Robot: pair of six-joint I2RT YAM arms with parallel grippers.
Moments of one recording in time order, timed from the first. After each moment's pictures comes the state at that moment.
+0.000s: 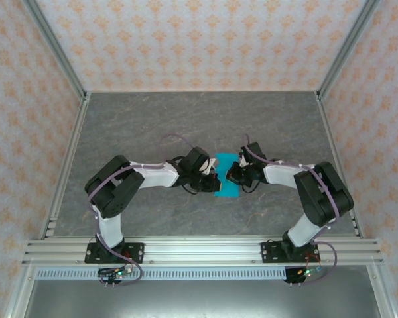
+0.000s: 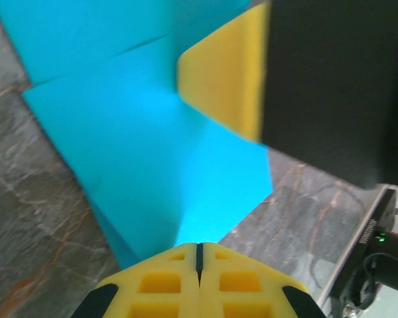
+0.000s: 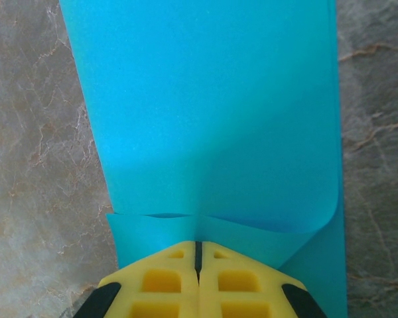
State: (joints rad) left arm -0.73 1.87 0.98 -0.07 0.52 -0.69; right arm 0.41 1.63 0.72 -0.15 -0.40 0.79
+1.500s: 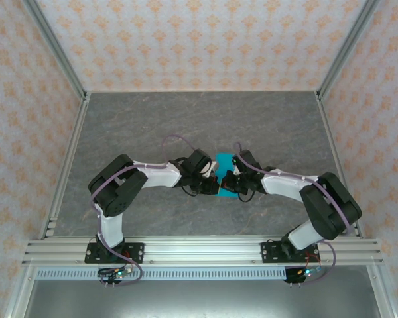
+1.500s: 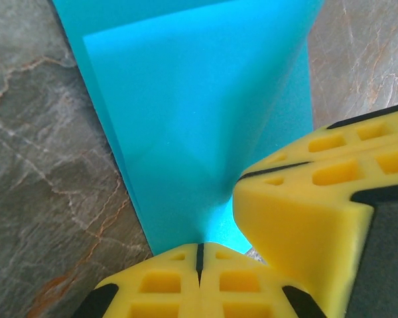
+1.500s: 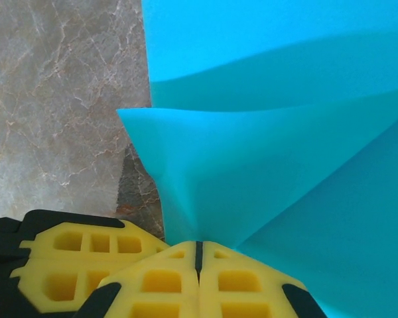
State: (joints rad) left arm -0.74 1.90 1.00 -0.13 0.46 -0.65; right arm 0.57 1.52 0.66 -0.17 -0.33 0.82
